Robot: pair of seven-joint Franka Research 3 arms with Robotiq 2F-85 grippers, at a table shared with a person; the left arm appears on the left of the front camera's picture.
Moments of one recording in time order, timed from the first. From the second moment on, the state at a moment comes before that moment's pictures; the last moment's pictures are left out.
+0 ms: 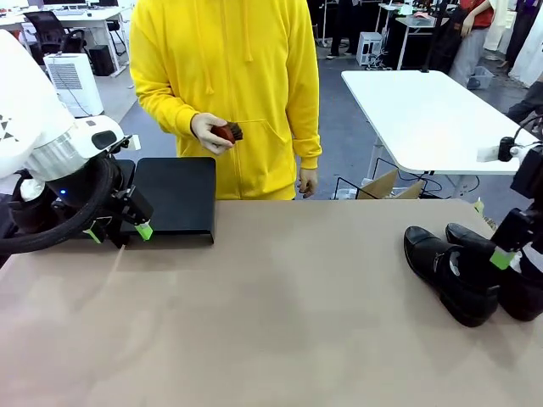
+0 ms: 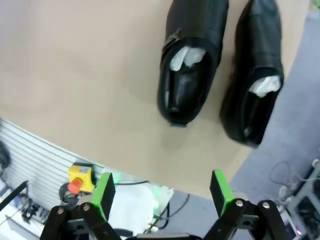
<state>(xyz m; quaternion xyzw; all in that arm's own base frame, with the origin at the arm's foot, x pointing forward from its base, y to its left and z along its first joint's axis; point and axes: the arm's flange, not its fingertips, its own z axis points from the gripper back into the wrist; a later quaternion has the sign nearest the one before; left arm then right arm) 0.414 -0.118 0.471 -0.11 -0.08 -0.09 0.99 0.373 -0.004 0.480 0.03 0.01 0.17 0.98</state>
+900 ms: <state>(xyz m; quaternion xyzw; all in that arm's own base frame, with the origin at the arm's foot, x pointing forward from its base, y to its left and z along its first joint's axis) 0.414 -0.118 0.471 -0.11 -0.08 -0.09 0.99 0.409 -0.007 0.455 -0.03 -0.05 0.13 0.99</state>
